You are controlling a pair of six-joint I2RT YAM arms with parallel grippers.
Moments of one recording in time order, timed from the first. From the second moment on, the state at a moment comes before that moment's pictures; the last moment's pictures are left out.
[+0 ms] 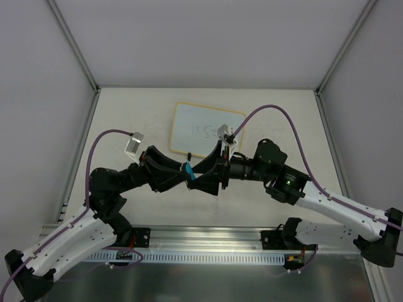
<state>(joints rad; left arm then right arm) -0.73 0.56 0.51 0.48 0.54 -0.88 1.06 1.00 0.93 0.08 -0.46 0.48</state>
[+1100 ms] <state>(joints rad) -0.73 0.65 0.72 -0.15 0.24 -0.67 0.46 0.77 0.57 0.06 -0.51 0.52</state>
